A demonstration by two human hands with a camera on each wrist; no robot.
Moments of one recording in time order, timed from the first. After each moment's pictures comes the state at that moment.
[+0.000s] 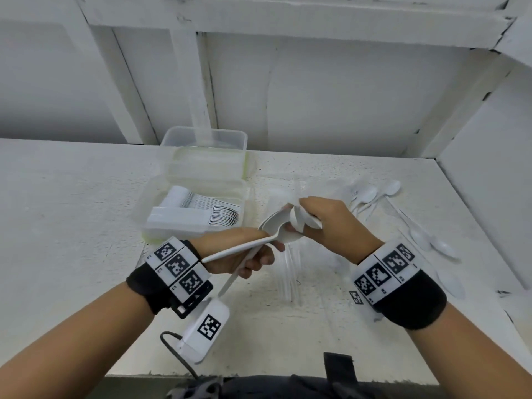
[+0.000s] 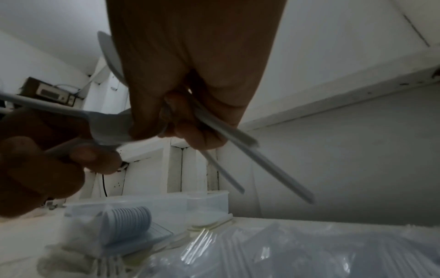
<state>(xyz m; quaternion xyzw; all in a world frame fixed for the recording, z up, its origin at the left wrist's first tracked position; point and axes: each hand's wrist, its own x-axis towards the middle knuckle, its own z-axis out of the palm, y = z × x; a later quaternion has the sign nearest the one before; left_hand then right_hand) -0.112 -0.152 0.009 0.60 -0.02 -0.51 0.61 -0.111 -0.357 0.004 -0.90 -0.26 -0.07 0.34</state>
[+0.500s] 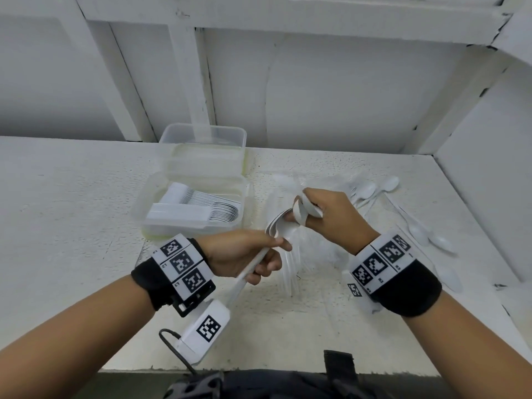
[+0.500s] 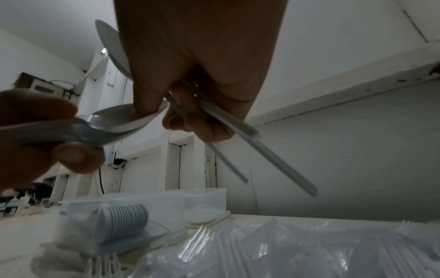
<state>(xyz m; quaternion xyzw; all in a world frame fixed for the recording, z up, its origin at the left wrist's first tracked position) -0.123 -0.157 0.005 0.54 -0.05 -0.55 0.63 -0.114 -0.353 0.012 -0.90 -0.19 -0.05 0.38</state>
